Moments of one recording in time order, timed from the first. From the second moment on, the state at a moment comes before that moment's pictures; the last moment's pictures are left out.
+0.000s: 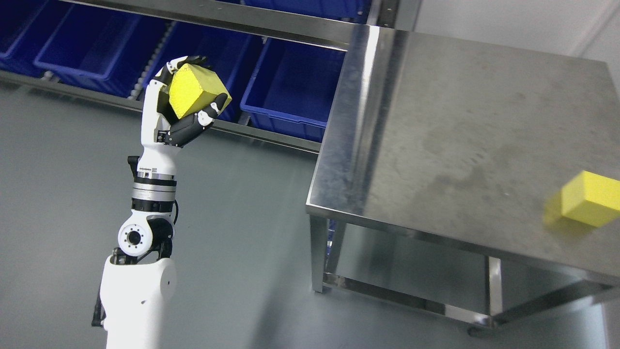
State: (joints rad) left arm -0.25 0.01 0.11 -1.58 0.19 -0.36 -0.20; right arm 0.00 0.00 -0.09 0.00 0.00 -0.10 0.02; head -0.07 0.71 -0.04
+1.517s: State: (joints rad) left arm -0.14 0.00 0.20 -1.67 0.19 -0.38 -0.21; right arm 0.00 0.00 -0.09 0.00 0.00 -0.10 0.02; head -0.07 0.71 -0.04
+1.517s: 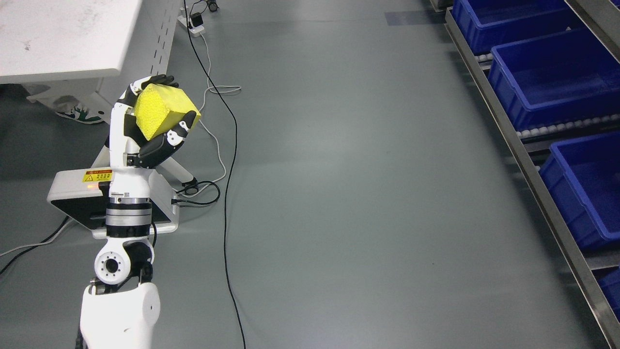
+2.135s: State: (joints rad) left arm -0.12 0.00 0.22 -1.67 0.19 -0.38 -0.21; right arm 0.00 0.00 -0.09 0.00 0.00 -0.10 0.02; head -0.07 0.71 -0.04
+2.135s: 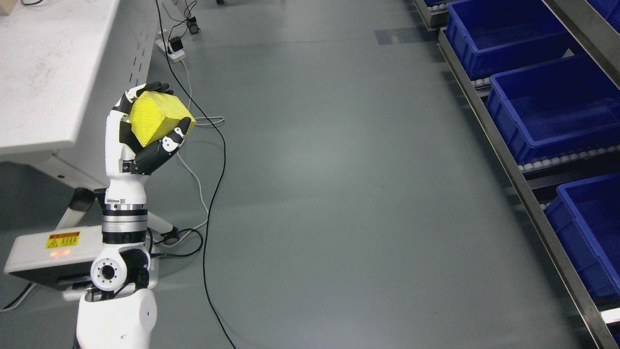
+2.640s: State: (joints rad) left arm -0.12 0.00 0.23 -1.67 0.19 -0.38 -0.21; right arm 0.00 0.00 -0.09 0.00 0.02 -0.10 0.02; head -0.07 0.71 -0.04
